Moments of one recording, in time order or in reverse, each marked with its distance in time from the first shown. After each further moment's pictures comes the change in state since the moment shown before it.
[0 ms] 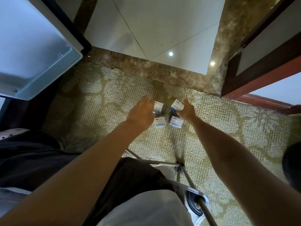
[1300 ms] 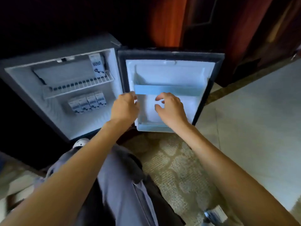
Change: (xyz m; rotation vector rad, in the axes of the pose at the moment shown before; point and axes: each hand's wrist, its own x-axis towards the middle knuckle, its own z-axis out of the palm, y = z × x) left_hand -0.201 -0.261 -0.200 -0.471 0.997 -0.699; right_hand -0.265 -0.450 0.072 -0.296 -0.020 -1.301
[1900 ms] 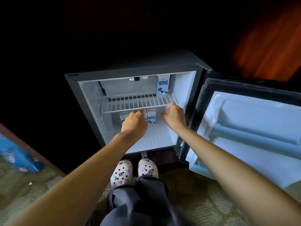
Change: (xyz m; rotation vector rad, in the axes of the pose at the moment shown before) left_hand 0.127 -0.181 -0.046 0.112 -0.043 -0.284; right_hand 0.188 -0.110 0.198 0.111 -0.211 0.011
